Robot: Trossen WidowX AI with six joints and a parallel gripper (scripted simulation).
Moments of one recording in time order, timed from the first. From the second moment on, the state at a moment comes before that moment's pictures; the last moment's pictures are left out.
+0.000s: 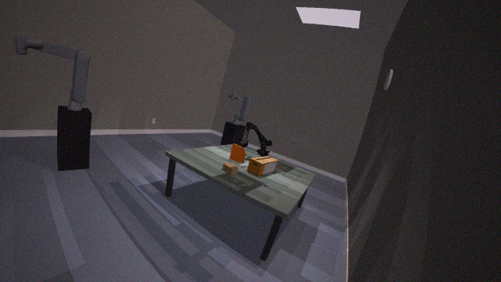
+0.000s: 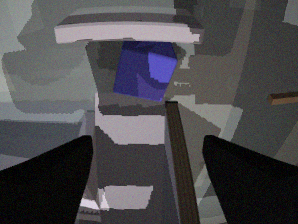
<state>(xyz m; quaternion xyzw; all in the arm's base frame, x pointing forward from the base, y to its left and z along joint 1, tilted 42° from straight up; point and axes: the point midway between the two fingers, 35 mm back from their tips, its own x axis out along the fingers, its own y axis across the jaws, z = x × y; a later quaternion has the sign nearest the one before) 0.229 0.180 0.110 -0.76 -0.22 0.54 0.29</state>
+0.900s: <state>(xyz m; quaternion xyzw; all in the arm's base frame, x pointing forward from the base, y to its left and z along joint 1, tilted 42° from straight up) 0.228 0.211 0.080 -0.76 -0.22 0.54 0.29</state>
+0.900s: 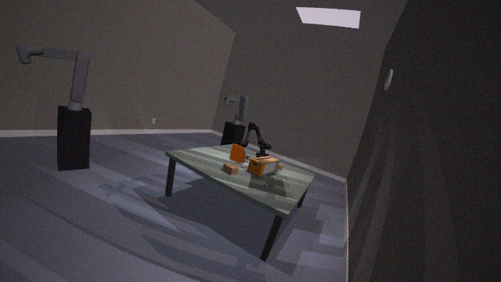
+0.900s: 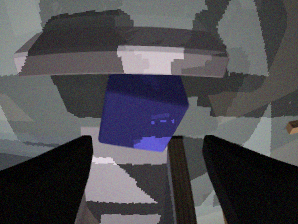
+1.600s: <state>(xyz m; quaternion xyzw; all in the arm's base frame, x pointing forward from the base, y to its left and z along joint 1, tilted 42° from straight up) 0.223 0.220 0.065 -0.76 -0.22 0.54 0.29</state>
